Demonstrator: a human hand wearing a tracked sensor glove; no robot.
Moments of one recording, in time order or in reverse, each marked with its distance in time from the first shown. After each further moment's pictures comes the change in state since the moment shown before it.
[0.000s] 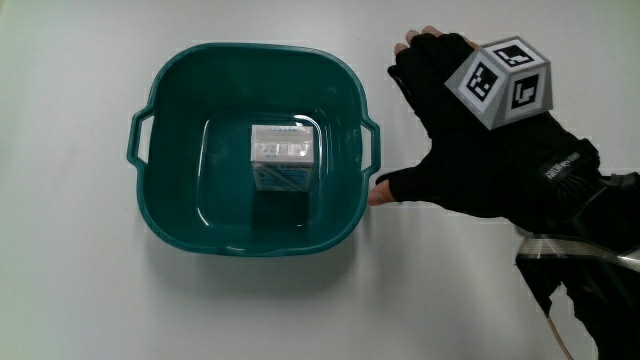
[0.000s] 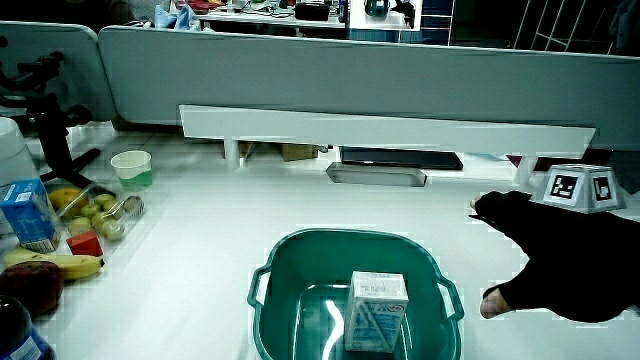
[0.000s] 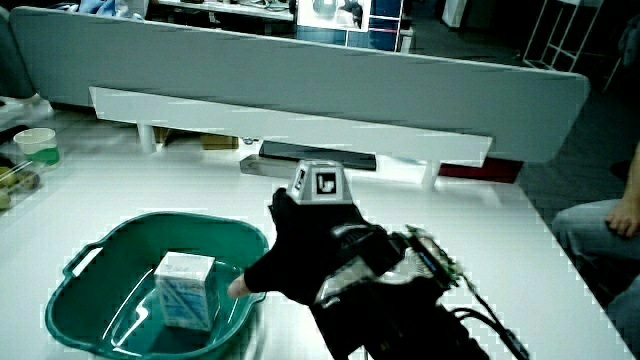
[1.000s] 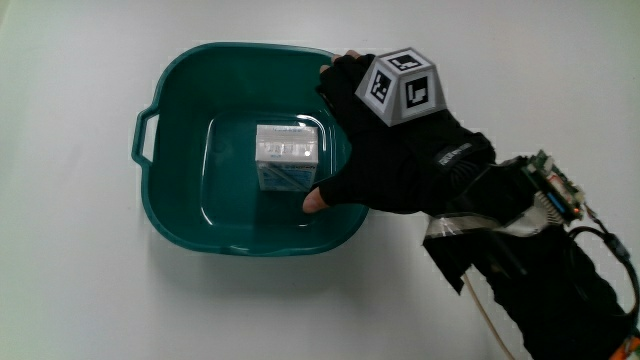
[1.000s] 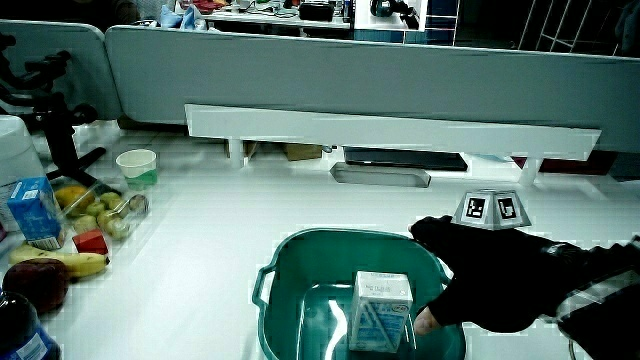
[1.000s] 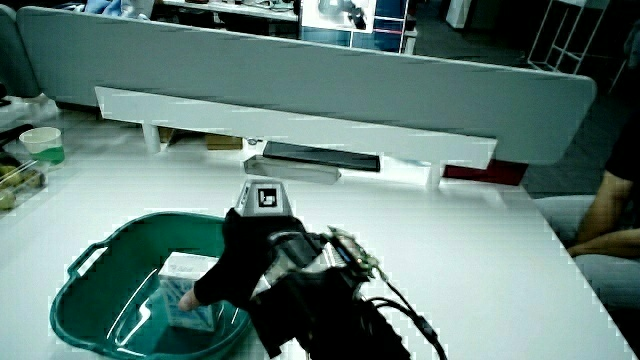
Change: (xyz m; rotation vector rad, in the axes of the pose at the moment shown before) arm 0.021 -0.060 0.070 0.138 0.070 0.114
